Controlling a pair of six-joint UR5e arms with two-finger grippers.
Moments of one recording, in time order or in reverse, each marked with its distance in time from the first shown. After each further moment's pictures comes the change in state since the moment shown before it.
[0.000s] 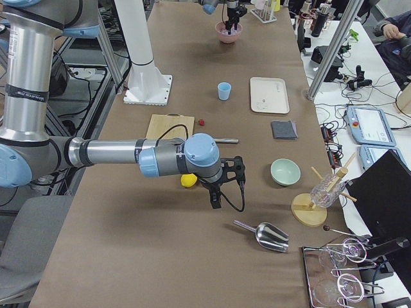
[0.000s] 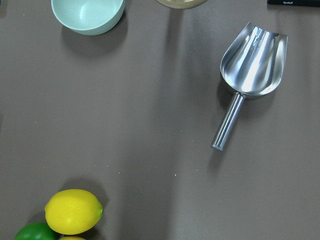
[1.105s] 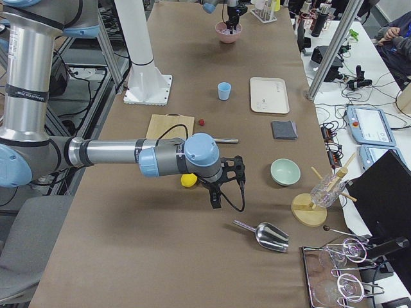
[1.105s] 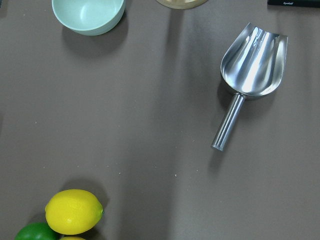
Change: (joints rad) left arm -0.010 -0.002 -0.032 0.004 -0.018 0.008; right arm 0.000 0.000 0.001 0.000 0.000 0.000
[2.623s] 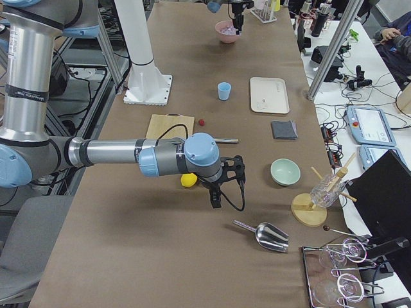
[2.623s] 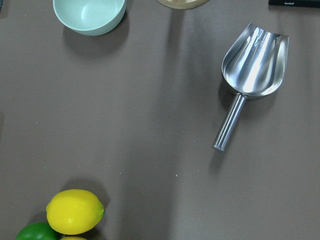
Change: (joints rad) left arm 0.085 -0.206 -0.057 -0.115 -0.047 -0.569; right arm 0.000 -0.001 0.002 0.000 0.001 0.000
